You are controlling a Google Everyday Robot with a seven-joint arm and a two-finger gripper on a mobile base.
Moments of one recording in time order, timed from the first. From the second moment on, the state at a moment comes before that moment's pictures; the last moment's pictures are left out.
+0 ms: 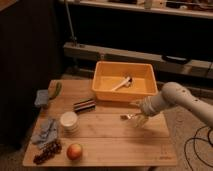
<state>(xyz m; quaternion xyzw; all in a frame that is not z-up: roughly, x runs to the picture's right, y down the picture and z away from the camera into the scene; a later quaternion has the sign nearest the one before) 0.153 0.137 0.774 -0.28 -0.28 0.12 0.91</state>
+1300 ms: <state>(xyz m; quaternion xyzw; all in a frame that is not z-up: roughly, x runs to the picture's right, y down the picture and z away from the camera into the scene) 0.168 0.136 0.873 -0.34 -0.26 0.13 0.90</state>
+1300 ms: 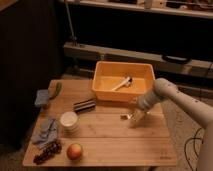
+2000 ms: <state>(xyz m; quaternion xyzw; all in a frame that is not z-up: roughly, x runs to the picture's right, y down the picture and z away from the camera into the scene) 0.195 0.152 0.881 -0.36 -0.29 0.14 0.87</state>
